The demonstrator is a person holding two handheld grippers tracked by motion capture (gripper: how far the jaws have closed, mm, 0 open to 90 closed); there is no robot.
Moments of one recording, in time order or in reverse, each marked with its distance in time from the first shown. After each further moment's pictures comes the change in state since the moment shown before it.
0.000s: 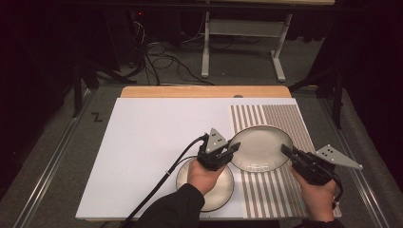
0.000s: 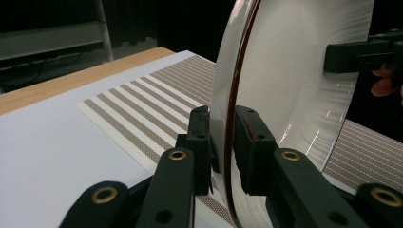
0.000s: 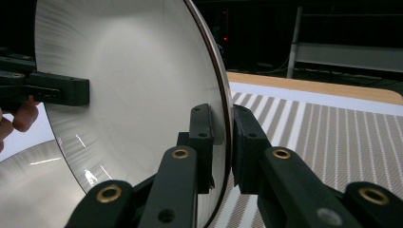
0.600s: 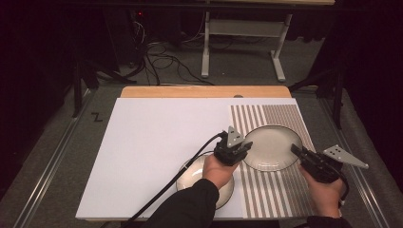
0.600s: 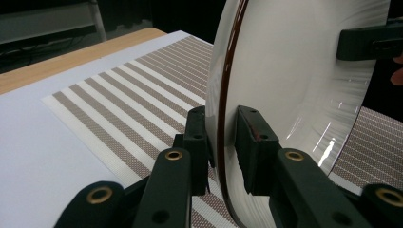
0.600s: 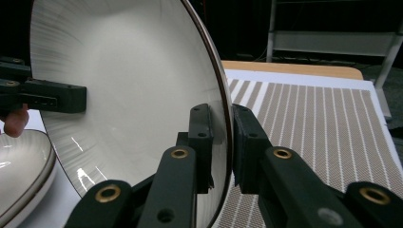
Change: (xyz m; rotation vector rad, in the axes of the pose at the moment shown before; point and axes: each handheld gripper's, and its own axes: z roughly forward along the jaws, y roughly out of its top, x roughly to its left) left arm 0.001 -0.030 0.050 0.071 0.023 0.024; right arm -0.039 -0.021 0.000 0.022 -0.073 0.037
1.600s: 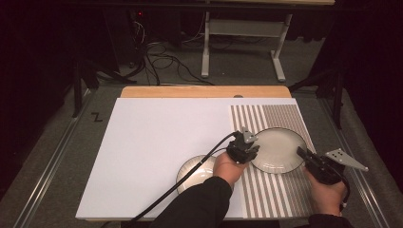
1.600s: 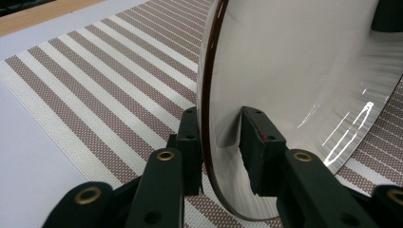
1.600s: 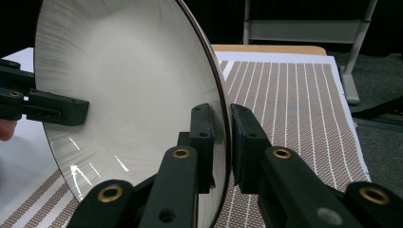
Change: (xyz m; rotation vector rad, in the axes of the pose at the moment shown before) left arm 0.003 -0.029 0.045 0.135 0.090 0.015; right arm -0.025 -0.025 0.004 0.026 -0.085 0.015
